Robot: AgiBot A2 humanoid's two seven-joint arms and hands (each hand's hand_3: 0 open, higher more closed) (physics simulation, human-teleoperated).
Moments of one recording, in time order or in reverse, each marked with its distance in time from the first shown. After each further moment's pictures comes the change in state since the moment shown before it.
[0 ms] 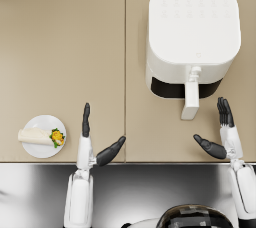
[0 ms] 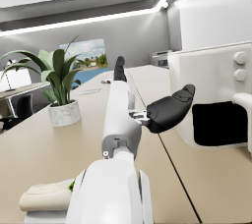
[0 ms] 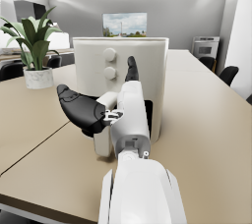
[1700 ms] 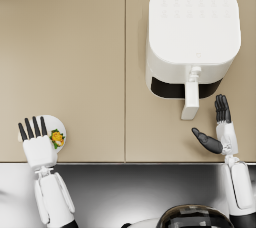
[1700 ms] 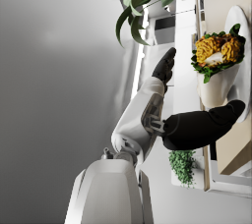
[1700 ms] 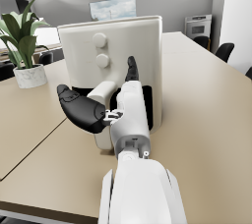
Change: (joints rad) left arm 0.010 -0.026 -0.330 0.327 1.746 -0.479 -0.142; right arm 0.012 -0.120 -0.030 -0.118 0.029 0.000 0.000
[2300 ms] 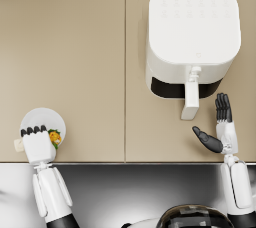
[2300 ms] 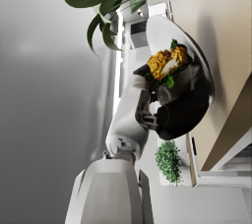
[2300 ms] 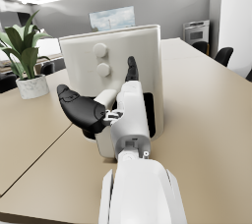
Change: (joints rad) left arm 0.068 -0.029 0.058 0.206 0.002 0.228 0.008; right arm 0.011 -0.035 -0.019 0.020 0.000 0.000 0.000
